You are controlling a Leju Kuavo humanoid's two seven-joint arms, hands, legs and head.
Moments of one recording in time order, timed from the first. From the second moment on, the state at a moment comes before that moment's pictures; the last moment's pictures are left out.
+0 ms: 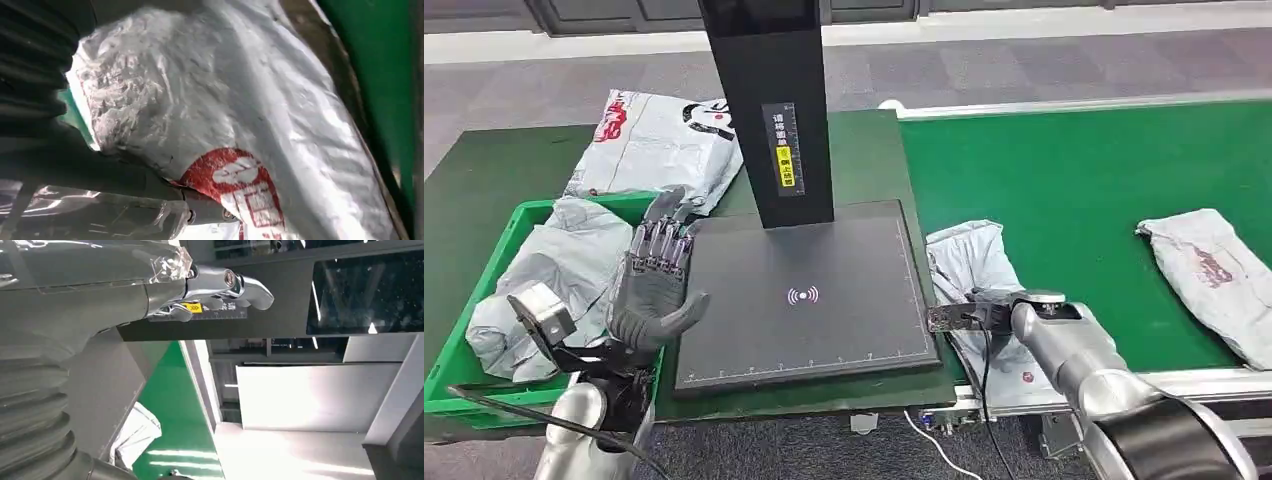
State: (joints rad) left arm -0.20 -0.10 -0.24 -1.48 0.18 -0.23 -0.36; right arm -0.71 -0.15 0.44 -0.33 1.18 0.43 -0.09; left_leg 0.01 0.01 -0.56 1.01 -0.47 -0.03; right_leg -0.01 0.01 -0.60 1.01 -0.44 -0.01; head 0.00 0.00
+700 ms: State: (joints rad) left arm -0.17 -0.09 -0.24 -1.47 0.19 -0.21 -0.36; right arm -0.73 -0.15 0.49 -0.33 1.16 0.39 -0.09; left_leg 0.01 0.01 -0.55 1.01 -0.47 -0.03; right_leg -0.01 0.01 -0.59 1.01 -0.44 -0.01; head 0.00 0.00
